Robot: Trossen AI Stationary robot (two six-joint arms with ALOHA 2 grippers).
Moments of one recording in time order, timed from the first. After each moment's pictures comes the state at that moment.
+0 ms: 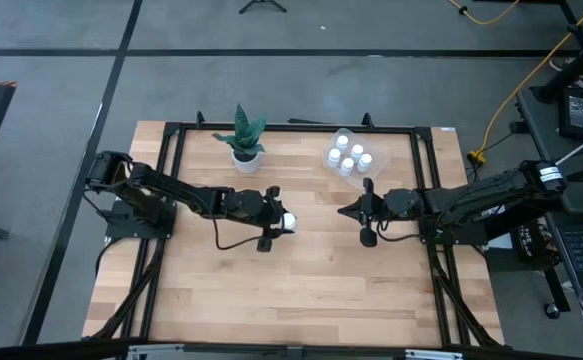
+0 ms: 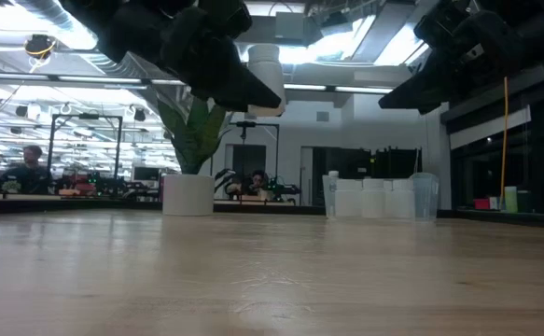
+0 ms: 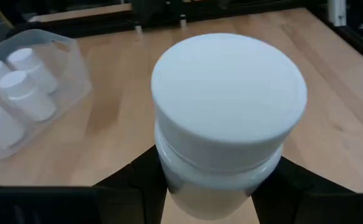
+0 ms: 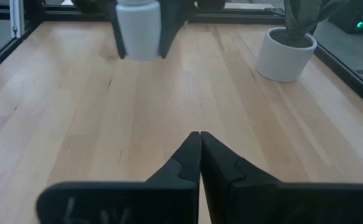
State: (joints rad) left arm -0.09 1.54 0.77 0.32 -0.04 0.07; right arm 0.14 1.01 0.39 0.24 0.22 0.04
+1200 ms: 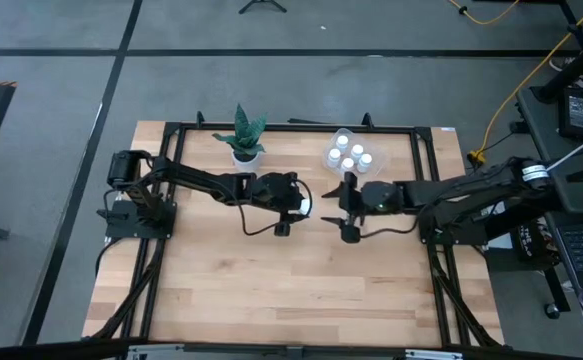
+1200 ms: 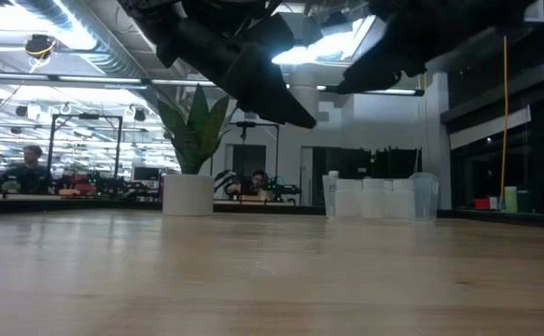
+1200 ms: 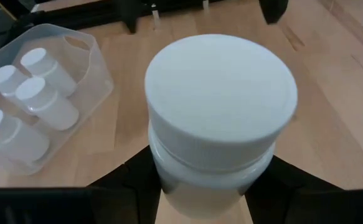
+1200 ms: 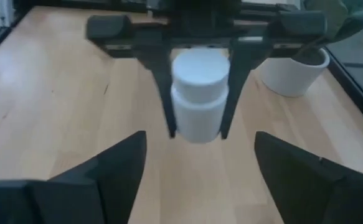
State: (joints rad) left arm 0.05 1.71 1.01 0.14 0.02 0.20; right arm 0.10 1.22 0.69 0.04 0.18 -0.01
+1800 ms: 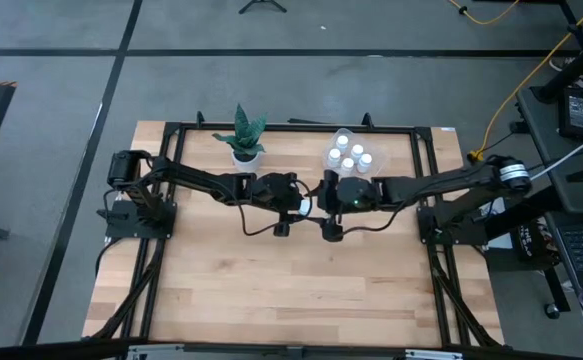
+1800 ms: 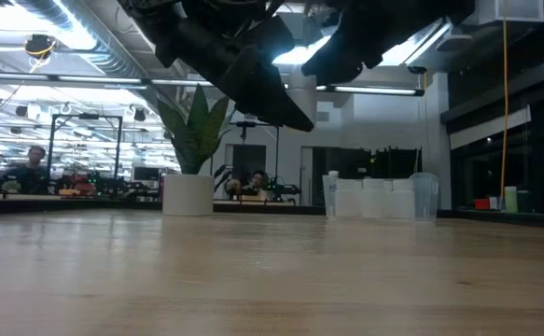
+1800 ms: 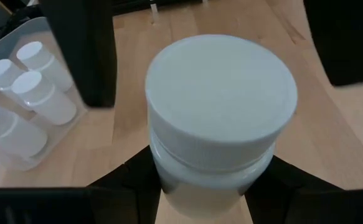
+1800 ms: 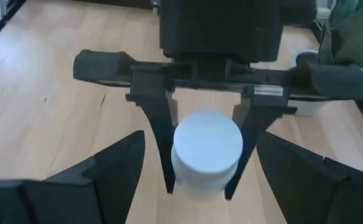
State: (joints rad) left arm 0.05 1.71 1.01 0.12 0.02 0.20; right arm 0.07 1.43 0.94 -0.05 0.13 -0.06
